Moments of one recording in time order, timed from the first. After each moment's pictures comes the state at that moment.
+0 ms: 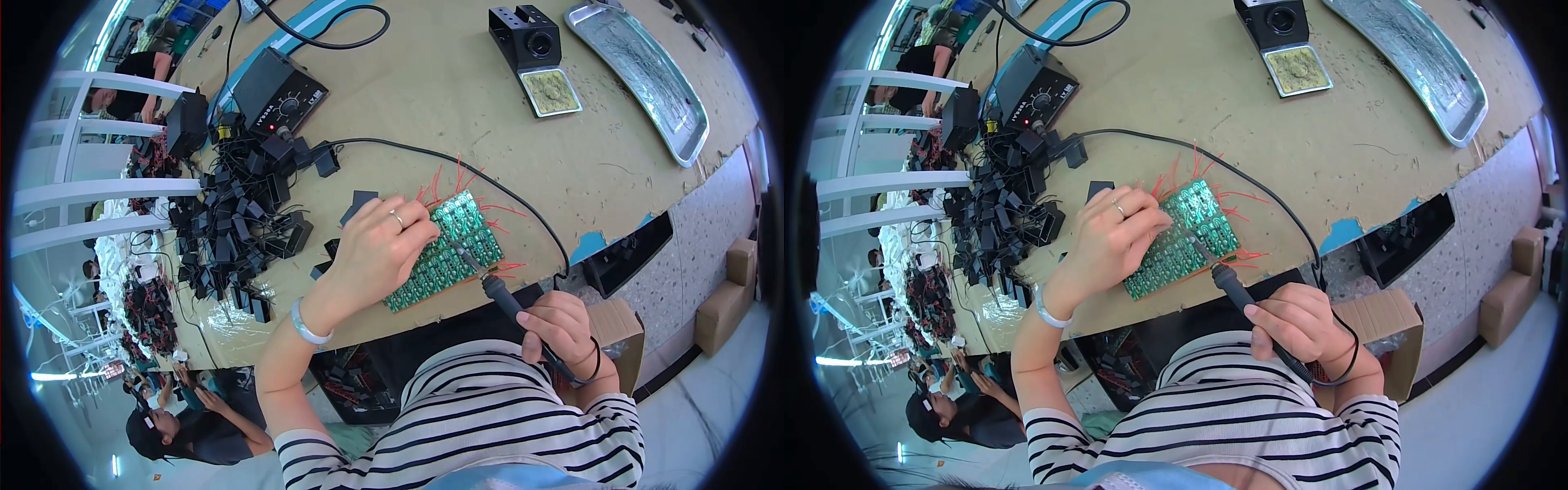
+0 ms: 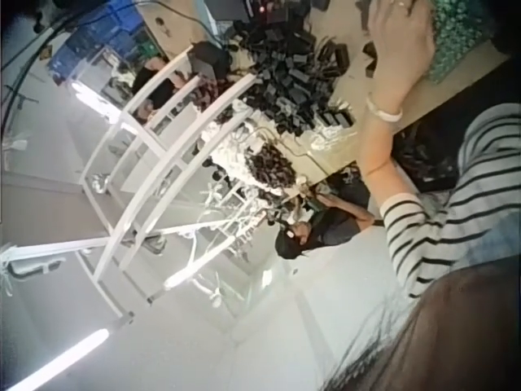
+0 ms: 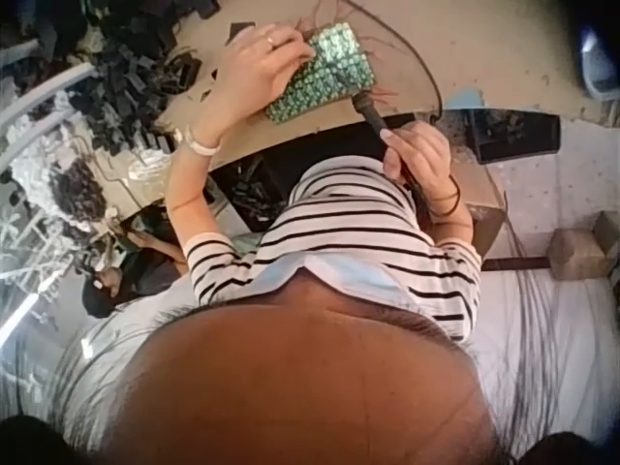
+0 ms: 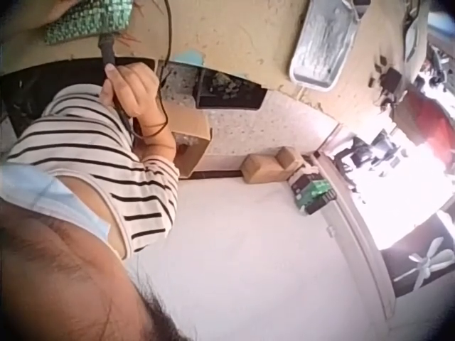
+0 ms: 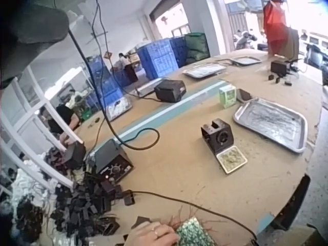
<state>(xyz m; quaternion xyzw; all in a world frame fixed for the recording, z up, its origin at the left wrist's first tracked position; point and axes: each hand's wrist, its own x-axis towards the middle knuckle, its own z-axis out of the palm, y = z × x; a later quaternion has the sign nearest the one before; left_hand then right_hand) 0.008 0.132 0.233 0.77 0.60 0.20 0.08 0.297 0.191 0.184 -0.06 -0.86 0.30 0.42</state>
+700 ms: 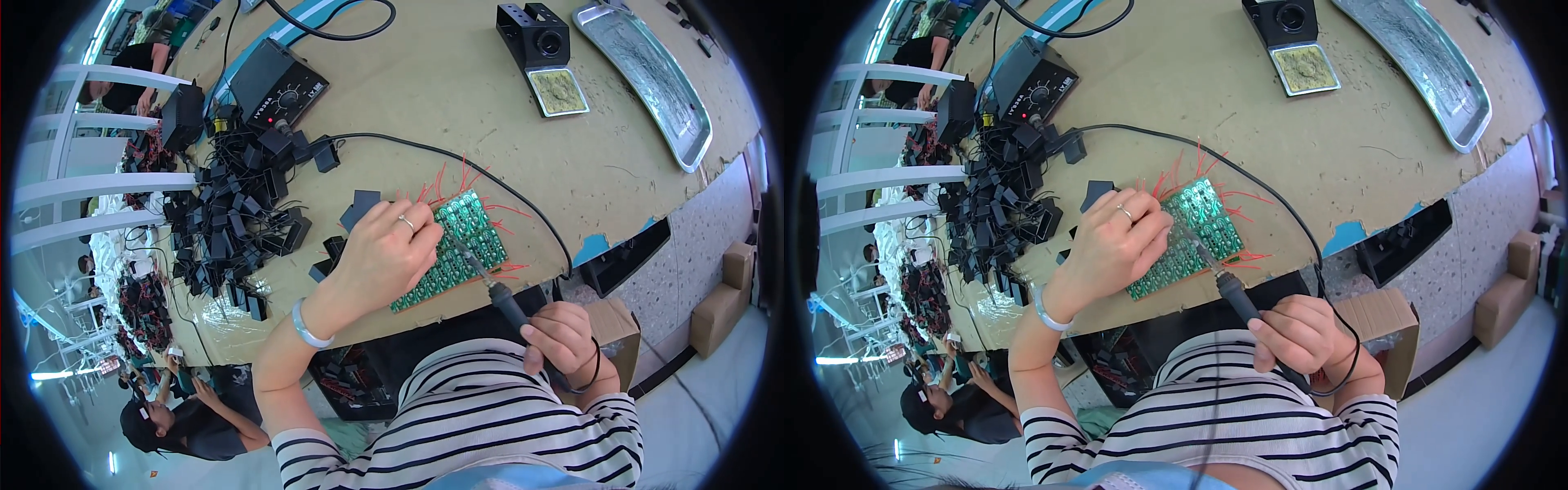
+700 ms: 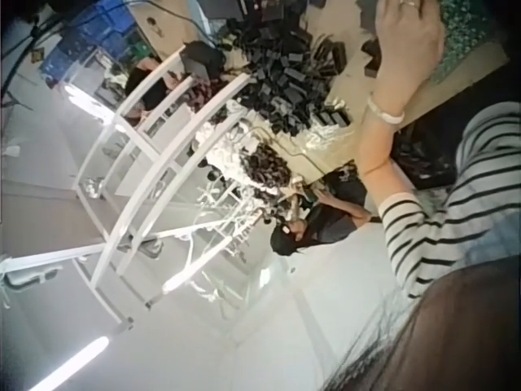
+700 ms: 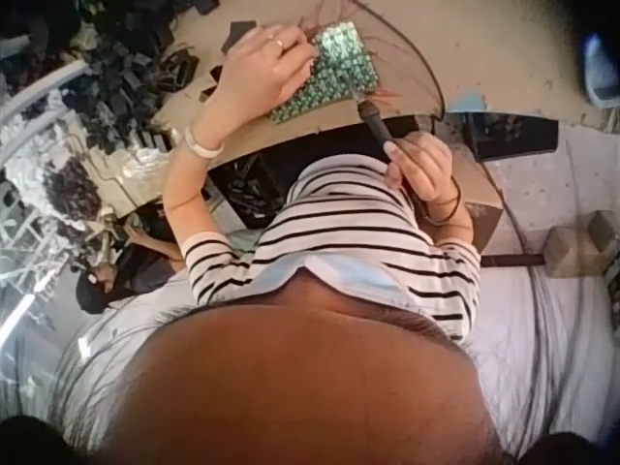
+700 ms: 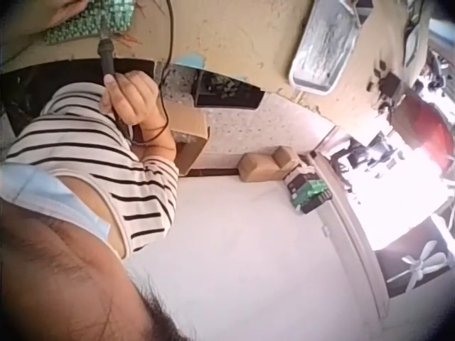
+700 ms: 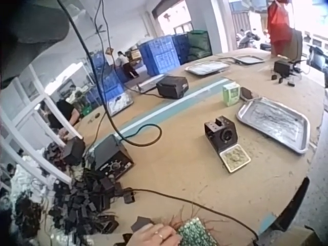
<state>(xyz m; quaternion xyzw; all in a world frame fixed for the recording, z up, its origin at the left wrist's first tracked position) 0.011 0.130 0.229 0.79 0.59 0.18 0.05 0.300 0.192 0.182 -0.01 -0.87 0.25 0.42</state>
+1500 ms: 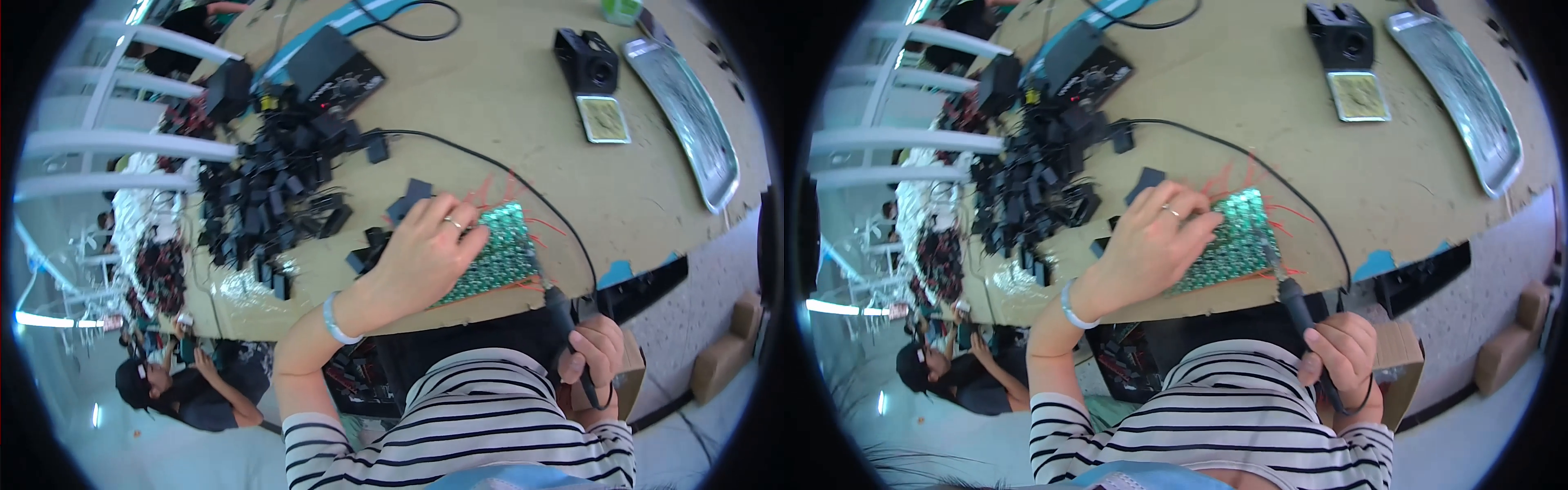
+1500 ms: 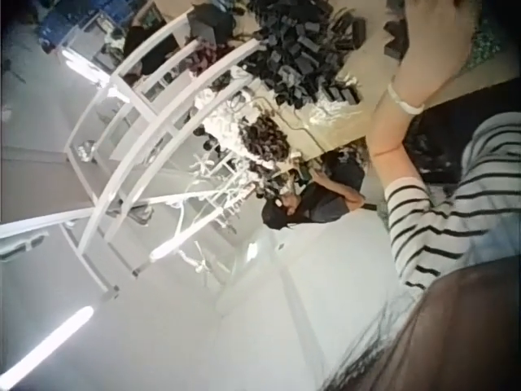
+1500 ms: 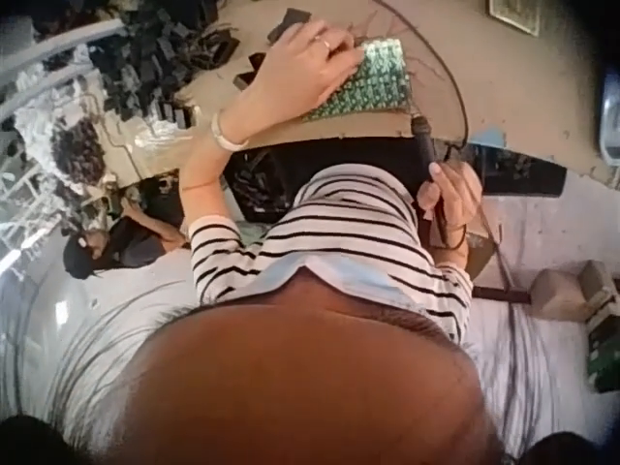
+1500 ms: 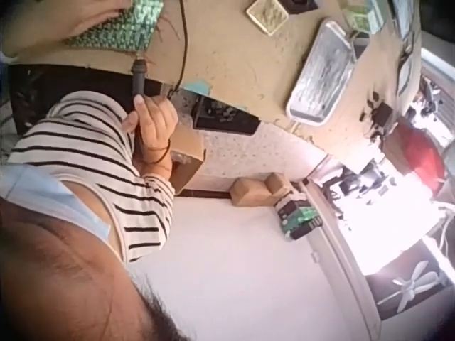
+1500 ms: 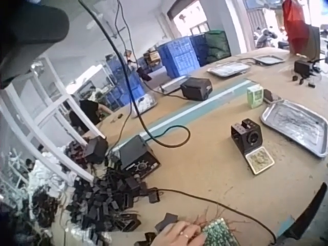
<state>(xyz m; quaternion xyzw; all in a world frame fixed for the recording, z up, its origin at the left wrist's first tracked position) 0.020 0.121 0.246 0.76 0.63 0.13 0.03 0.314 0.187 0.186 -0.11 -0.85 0.27 0.45</state>
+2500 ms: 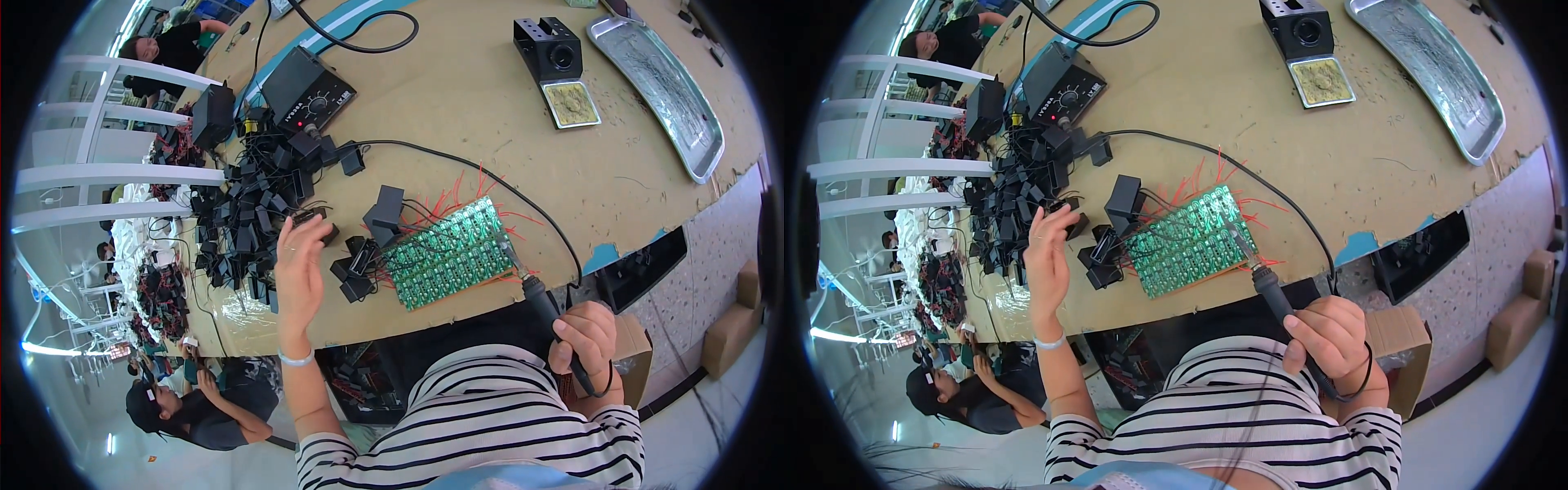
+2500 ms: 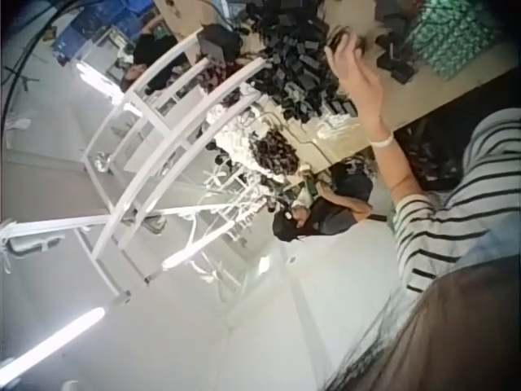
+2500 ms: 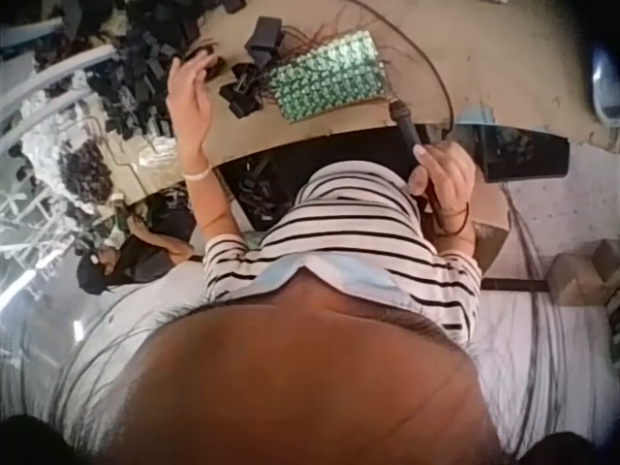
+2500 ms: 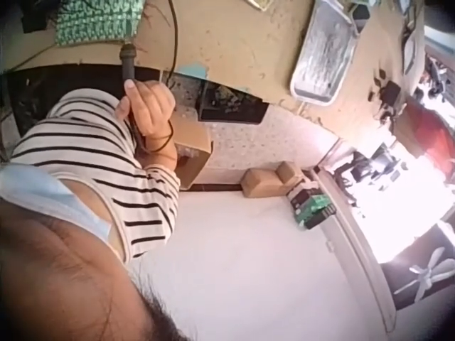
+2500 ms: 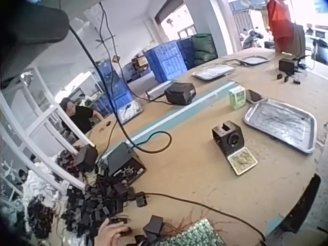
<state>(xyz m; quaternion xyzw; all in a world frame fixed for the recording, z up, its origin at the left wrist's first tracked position) -0.067 0.027 0.238 0.63 0.76 0.16 0.00 0.314 0.193 0.188 -0.10 -0.84 0.27 0.46</state>
